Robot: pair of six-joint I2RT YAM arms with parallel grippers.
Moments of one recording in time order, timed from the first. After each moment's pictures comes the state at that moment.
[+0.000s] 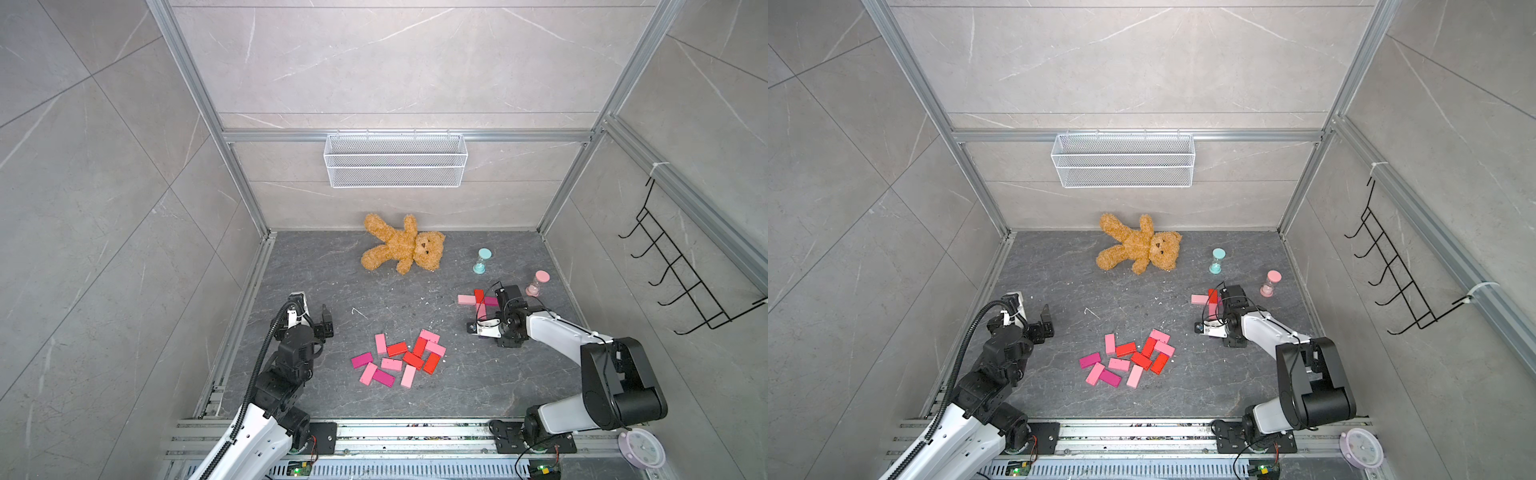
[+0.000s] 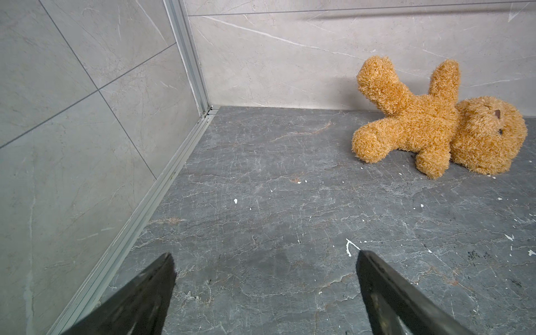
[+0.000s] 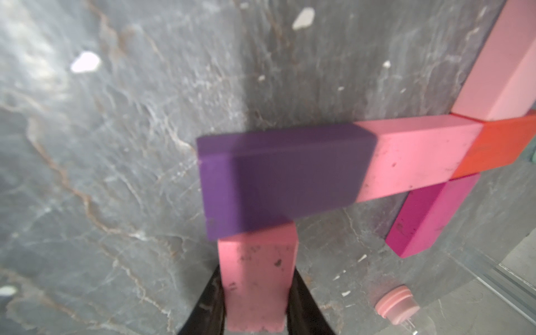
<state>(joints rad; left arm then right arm) -0.49 0.53 0.43 -0.25 -0.60 -0.14 0.16 1.47 0.71 -0.50 0.16 -1.38</state>
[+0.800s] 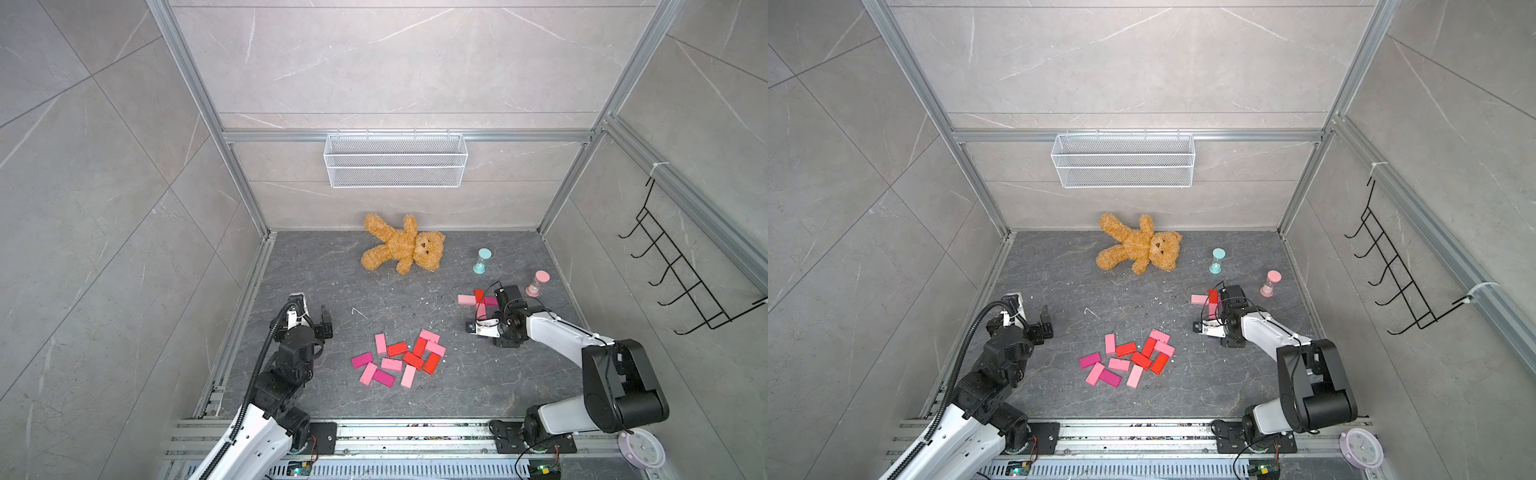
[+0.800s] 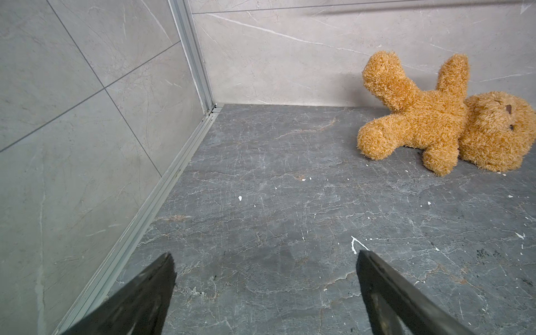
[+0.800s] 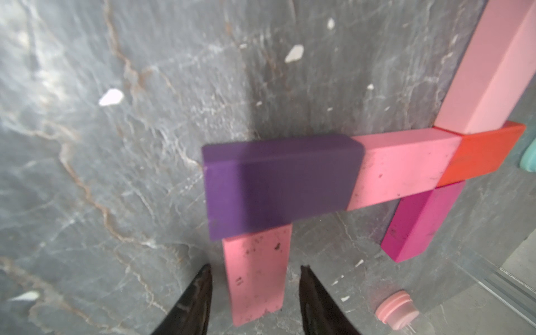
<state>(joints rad) -0.50 0.52 0.43 -0.28 -0.62 -0.14 0.16 1.46 0.71 -0.50 0.13 -1.35</state>
